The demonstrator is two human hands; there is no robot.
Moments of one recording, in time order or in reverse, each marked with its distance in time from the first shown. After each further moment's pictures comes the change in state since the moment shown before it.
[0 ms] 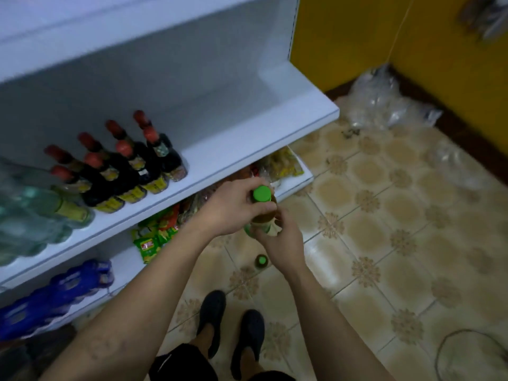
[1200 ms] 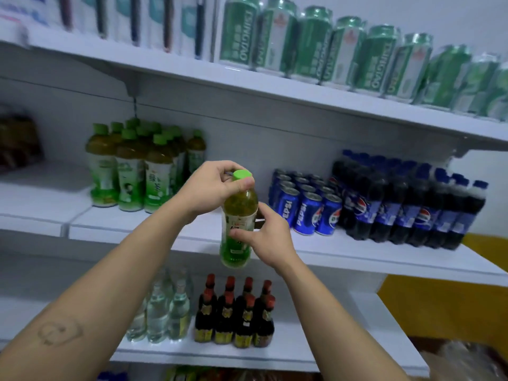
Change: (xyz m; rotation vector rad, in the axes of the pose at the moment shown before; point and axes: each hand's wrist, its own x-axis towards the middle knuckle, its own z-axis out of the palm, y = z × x) left_hand -0.226 0.087 -0.352 -0.228 0.939 0.212; right_hand -0.082 -0.417 0.131 -0.158 -0.410 -0.879
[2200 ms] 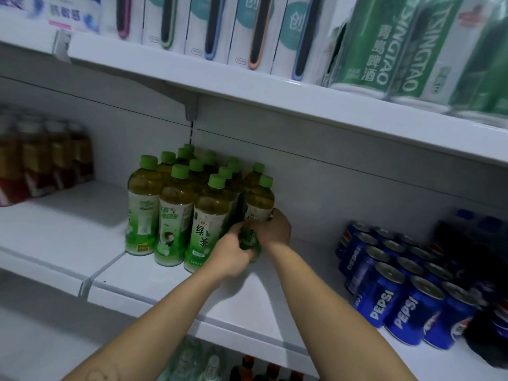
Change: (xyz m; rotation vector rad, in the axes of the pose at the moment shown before) left_hand 0.115 -0.202 -0.063 0.113 0.230 -0.357; right_hand 0.257 0.003 0.147 -0.088 0.054 0.119
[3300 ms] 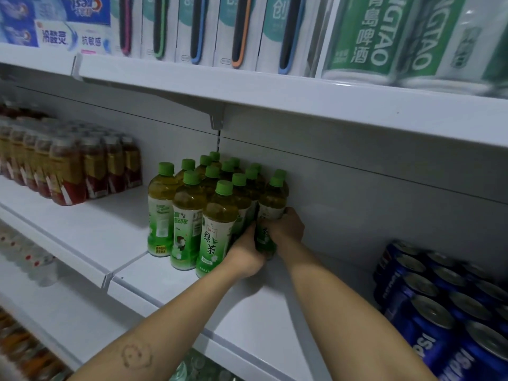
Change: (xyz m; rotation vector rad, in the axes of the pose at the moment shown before) left_hand 0.033 0.008 0.019 0.240 0.158 -0.011; right_hand 0.062 0.008 0.018 0.121 -0.134 0.039
